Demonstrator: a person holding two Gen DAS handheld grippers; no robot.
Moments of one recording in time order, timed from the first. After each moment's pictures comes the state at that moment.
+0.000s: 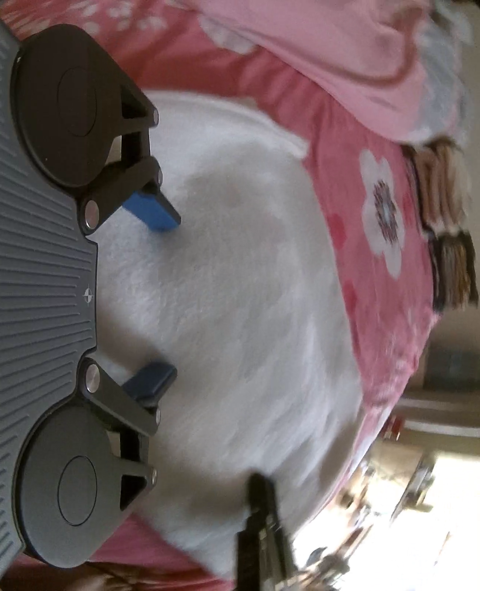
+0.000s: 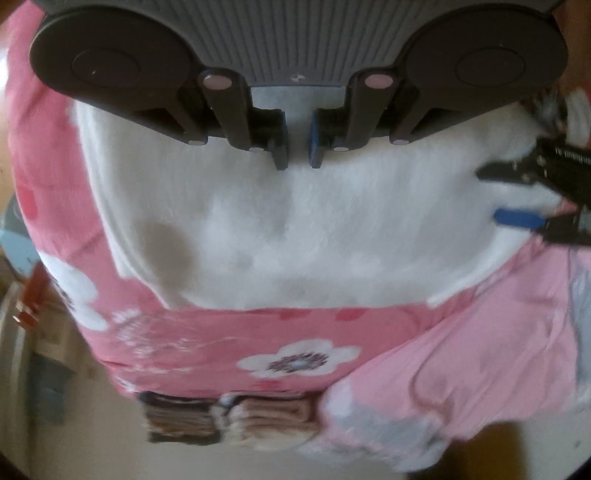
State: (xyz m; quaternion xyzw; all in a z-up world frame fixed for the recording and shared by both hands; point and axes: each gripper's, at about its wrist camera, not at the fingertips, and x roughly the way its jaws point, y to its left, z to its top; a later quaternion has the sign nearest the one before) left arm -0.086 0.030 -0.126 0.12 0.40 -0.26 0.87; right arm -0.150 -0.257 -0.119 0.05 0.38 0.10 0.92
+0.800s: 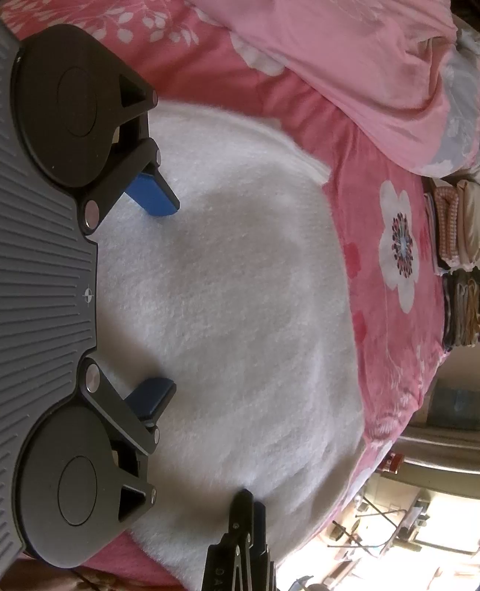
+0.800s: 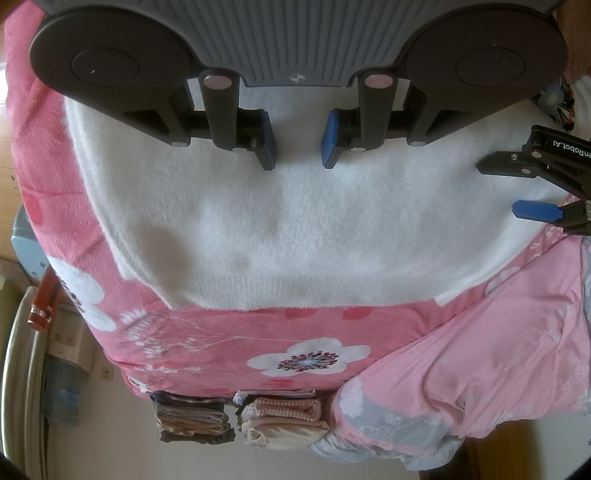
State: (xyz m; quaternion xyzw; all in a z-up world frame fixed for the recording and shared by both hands) left arm -0.088 0.027 -0.125 0.11 0.43 -0.21 0.87; right arm -0.152 -0.245 -0.116 0.03 0.39 0.08 0.92
